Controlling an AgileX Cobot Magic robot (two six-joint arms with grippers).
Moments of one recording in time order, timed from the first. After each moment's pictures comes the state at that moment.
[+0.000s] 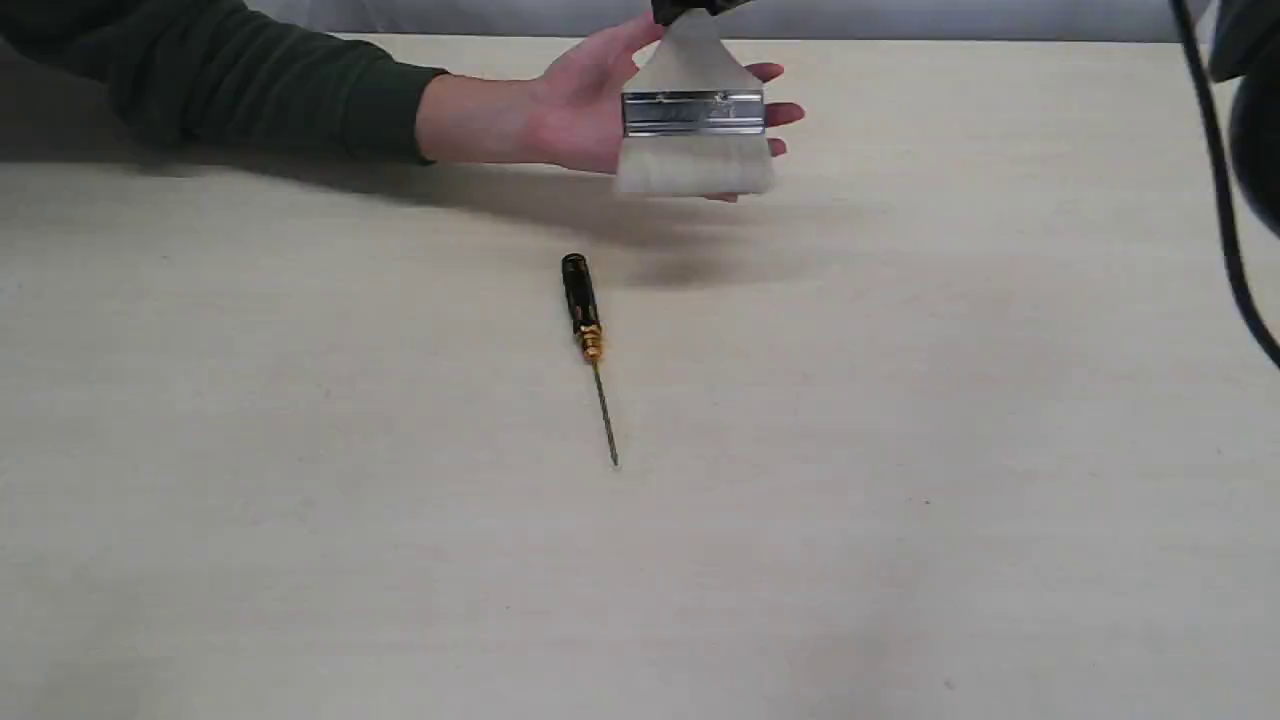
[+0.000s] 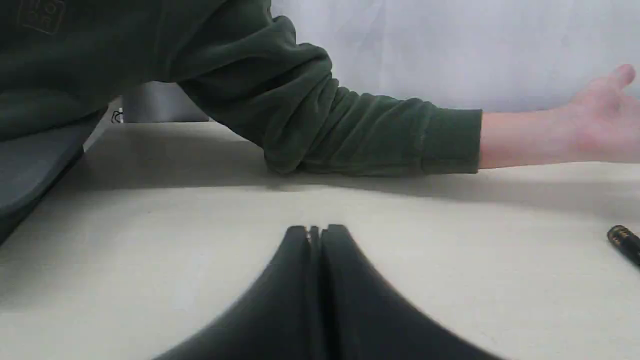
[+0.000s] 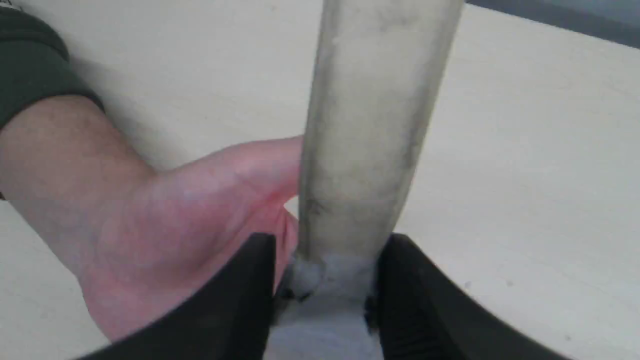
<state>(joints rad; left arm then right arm) 0.00 0.00 0.00 0.07 0.26 -0.07 0.39 2.26 -2.08 0.01 0.85 0.13</state>
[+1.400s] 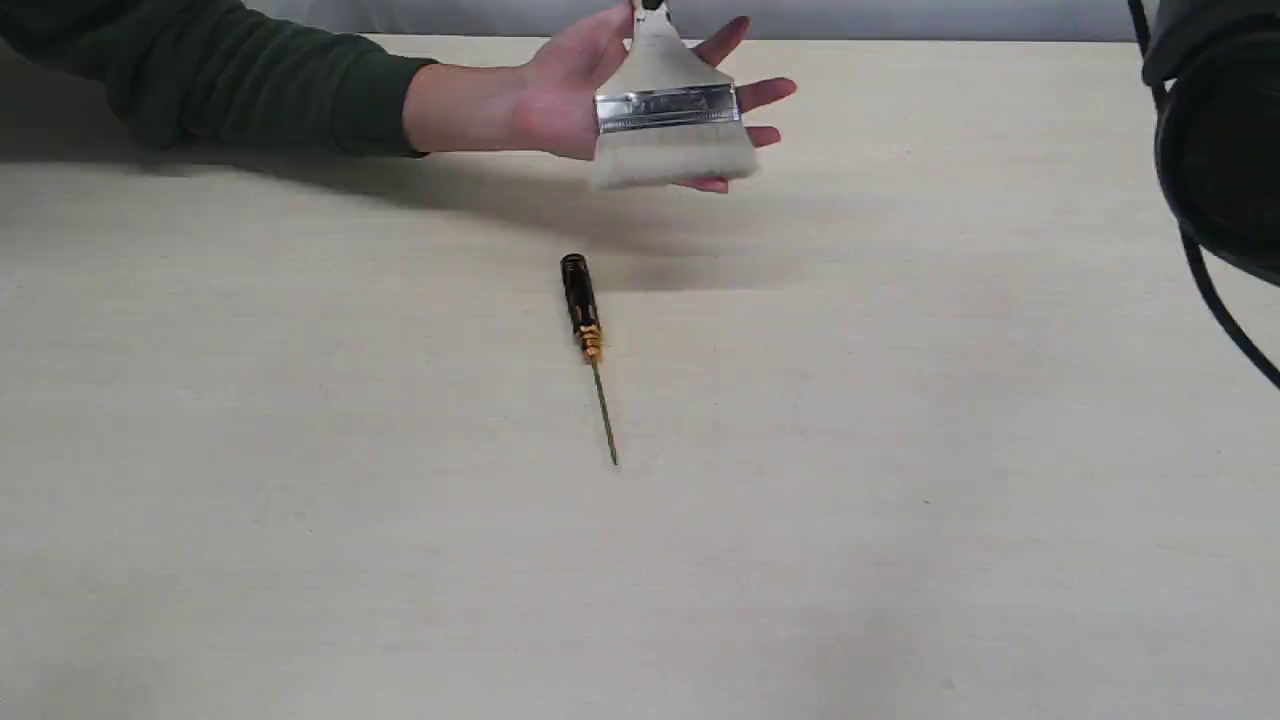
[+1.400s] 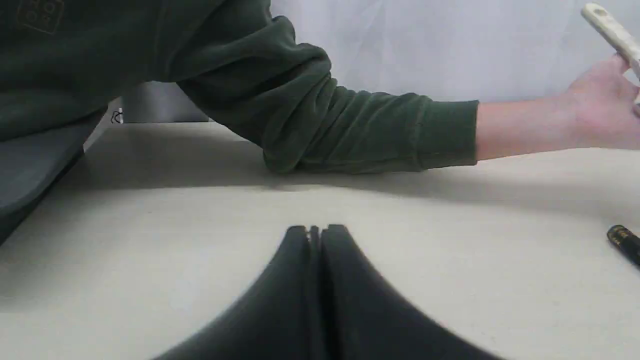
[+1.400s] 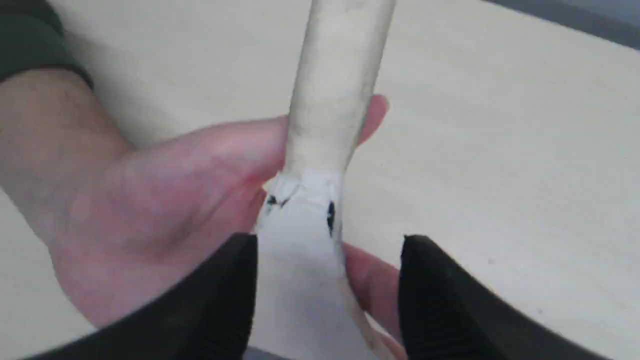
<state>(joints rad) 0.00 0.00 0.00 0.07 0.26 -0.07 0.40 2.31 -2.27 0.00 1.05 0.10</state>
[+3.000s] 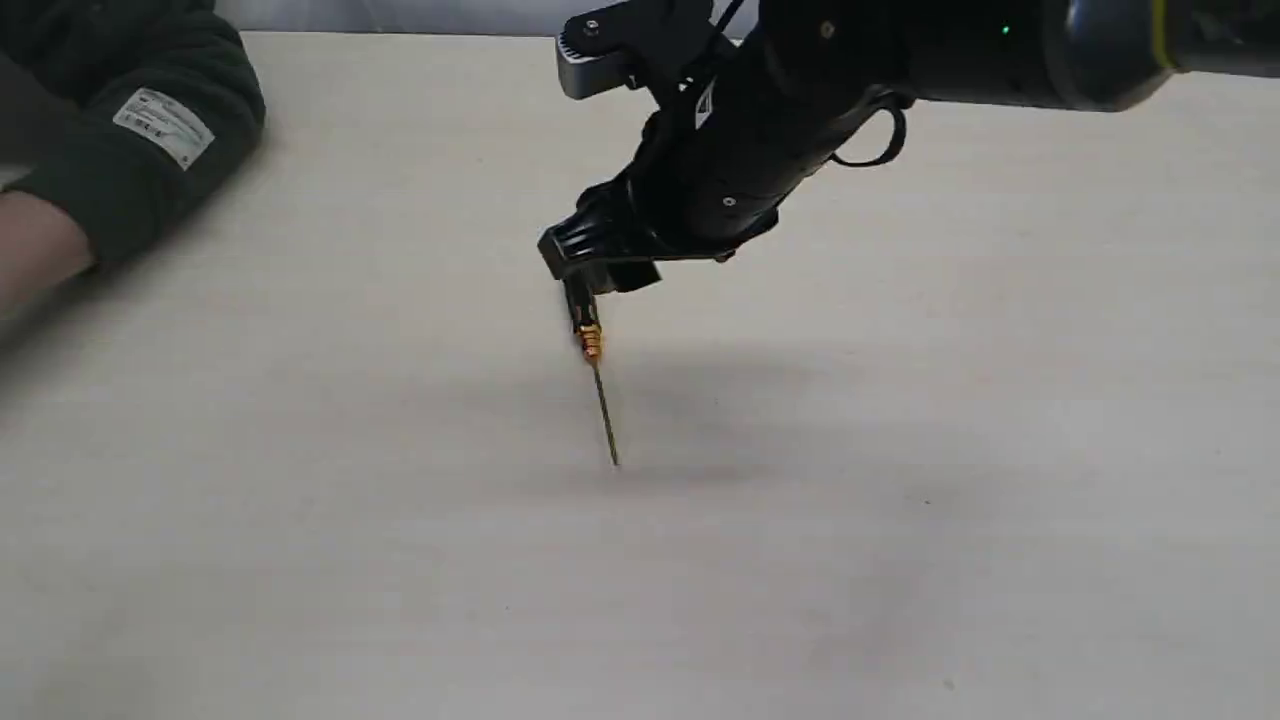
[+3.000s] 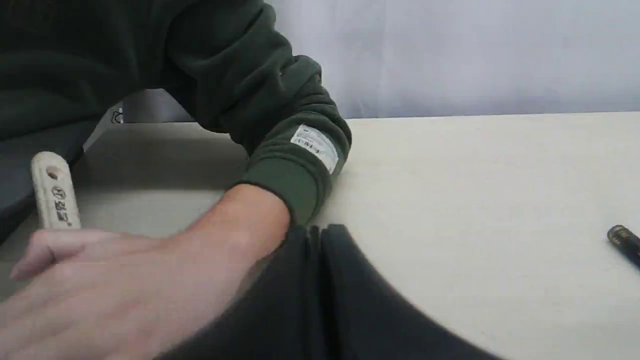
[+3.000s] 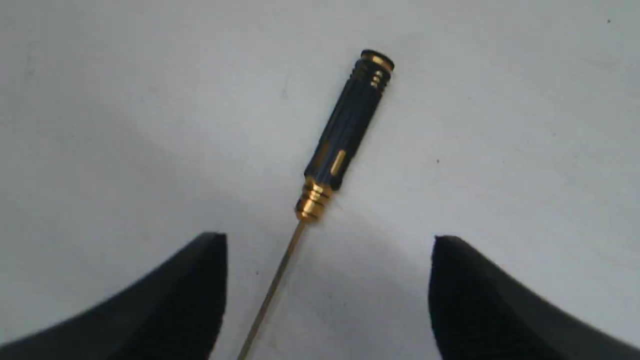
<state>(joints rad) 0.00 0.00 0.00 0.07 0.26 -0.07 0.58 1.89 -1.31 0.12 0.60 -0.02</state>
